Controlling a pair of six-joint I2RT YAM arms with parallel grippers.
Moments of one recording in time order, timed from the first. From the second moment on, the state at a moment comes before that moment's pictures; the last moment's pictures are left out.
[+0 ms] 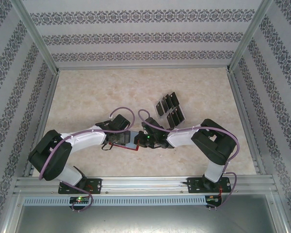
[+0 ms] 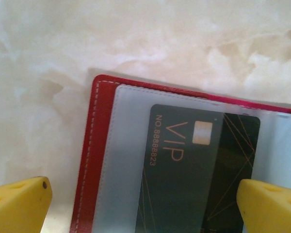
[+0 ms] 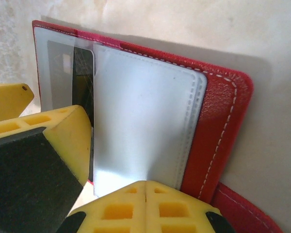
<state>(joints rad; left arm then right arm) -0.65 1.50 0.74 -0.47 -0.24 -0.61 0.87 1.77 0.76 0.17 -0.33 1.10</state>
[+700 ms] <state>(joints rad) -0.64 1.40 0.73 -0.49 -0.20 -0.56 0.87 1.77 0.76 0.17 -0.33 1.10</state>
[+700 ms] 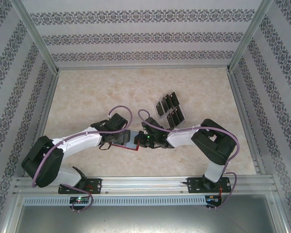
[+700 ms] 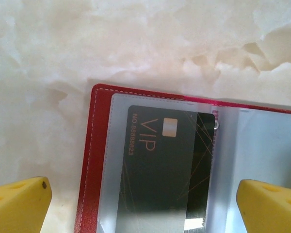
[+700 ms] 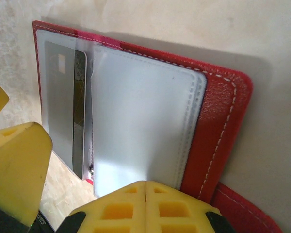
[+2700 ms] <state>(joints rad) -0.60 1.27 0.65 -0.49 -0.26 -0.68 0.78 1.74 1.08 -0.36 -0.31 0.71</state>
